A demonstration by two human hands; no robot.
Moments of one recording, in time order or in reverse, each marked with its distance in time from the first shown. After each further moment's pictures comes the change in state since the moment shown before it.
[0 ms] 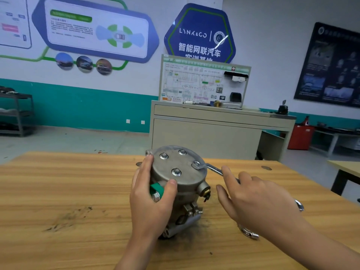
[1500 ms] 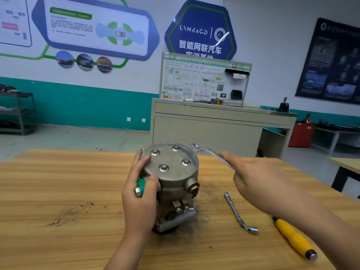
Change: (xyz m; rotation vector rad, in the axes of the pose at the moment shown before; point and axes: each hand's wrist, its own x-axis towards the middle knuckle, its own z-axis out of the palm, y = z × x) left_hand 0.003 -0.010 -0.007 -0.233 0.100 -0.057; right_hand 0.016 0.024 -0.011 0.316 -0.236 0.069
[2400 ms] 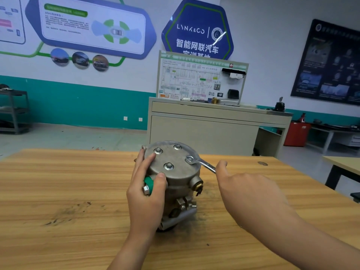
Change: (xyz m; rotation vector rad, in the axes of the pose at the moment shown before) left_hand -0.006 0.004 0.010 0.054 -0.062 0.049; right_hand -0.014 -0.033 0.000 -0.410 -0.187 -0.003
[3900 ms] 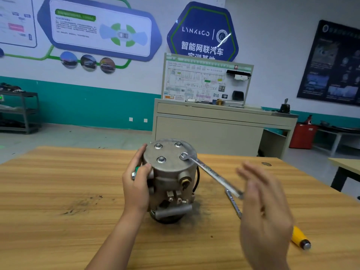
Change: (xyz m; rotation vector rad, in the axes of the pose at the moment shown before) left_hand 0.025 -0.008 -0.029 -0.178 0.012 -0.178; right_hand -0.042 -0.043 0.020 1.132 1.109 0.179
